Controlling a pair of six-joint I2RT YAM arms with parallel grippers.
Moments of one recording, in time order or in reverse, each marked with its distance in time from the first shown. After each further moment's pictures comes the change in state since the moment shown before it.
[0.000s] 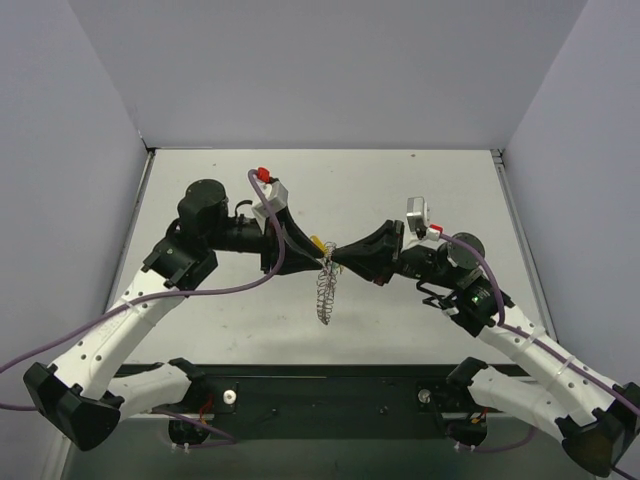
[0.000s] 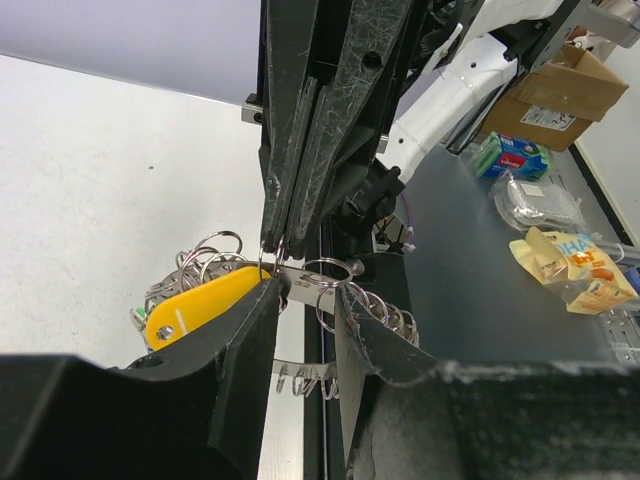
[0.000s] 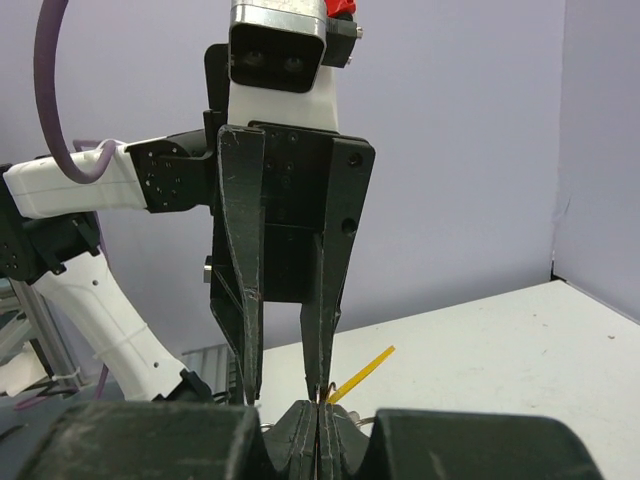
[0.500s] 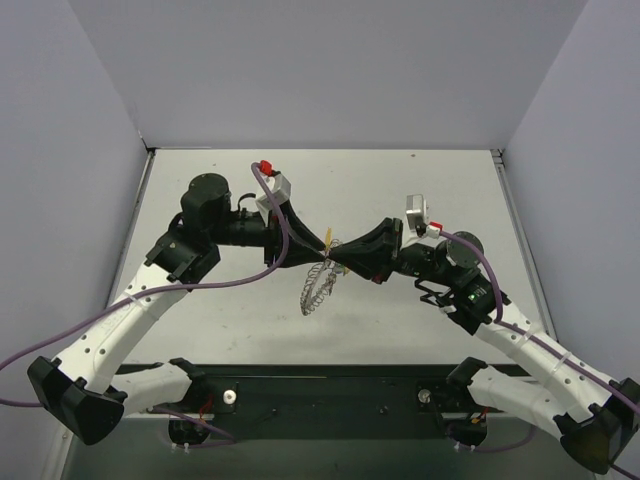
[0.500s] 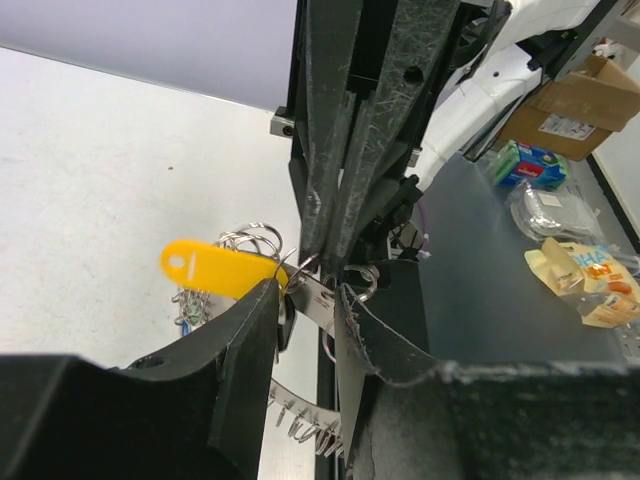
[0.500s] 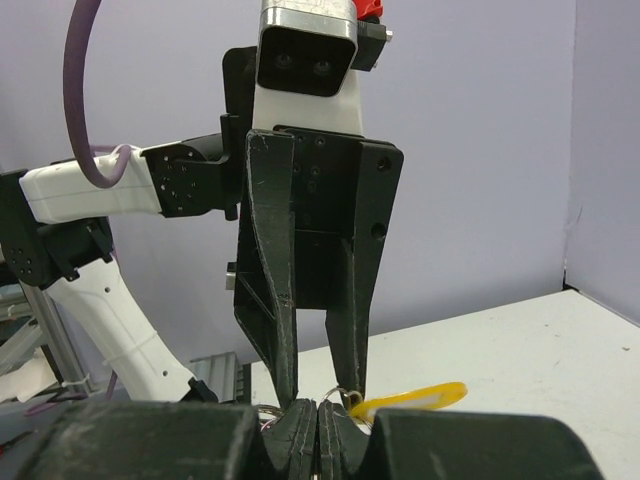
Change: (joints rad) left arm 0.008 0.039 0.035 -0.005 -0.023 0.000; right arm -0.002 0.024 0.000 0.061 -0.018 0.032
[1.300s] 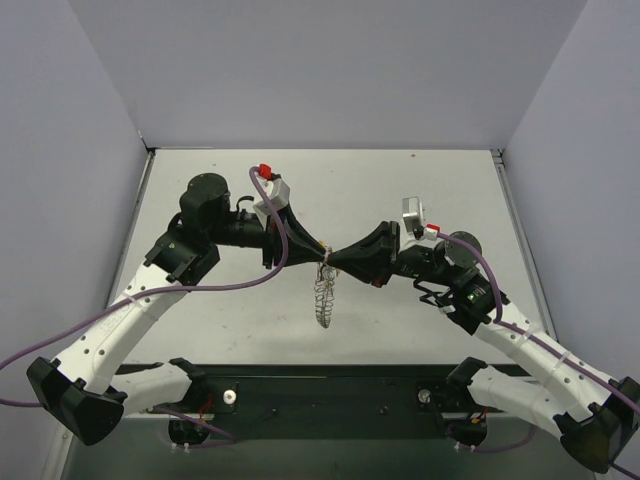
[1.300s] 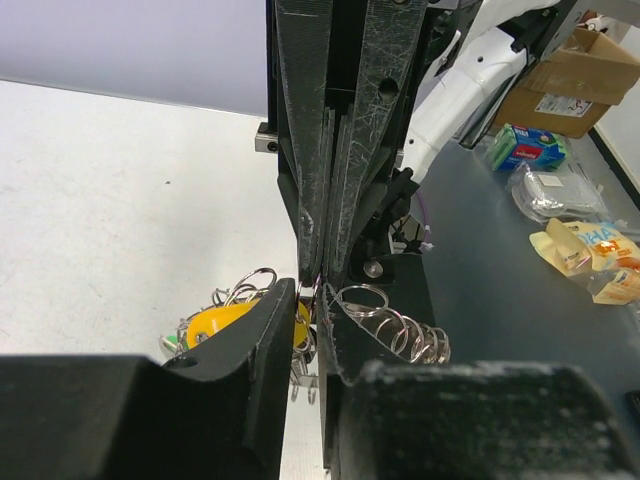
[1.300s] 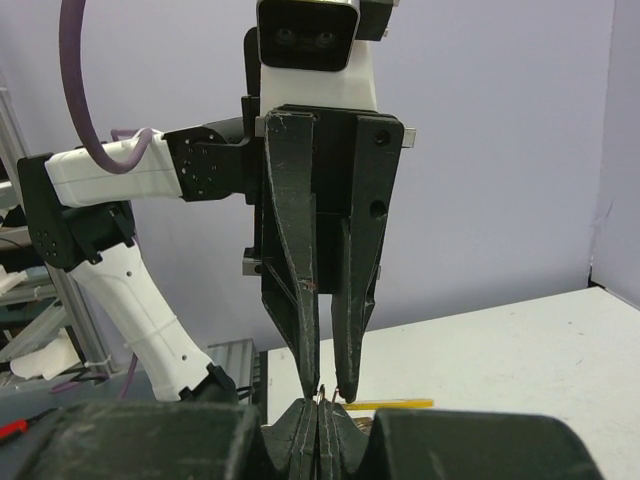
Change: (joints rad) left arm -0.001 -0.003 0.007 0.006 0.040 0.063; right arm 0.000 0.004 0.000 -0.008 -0.047 -0.008
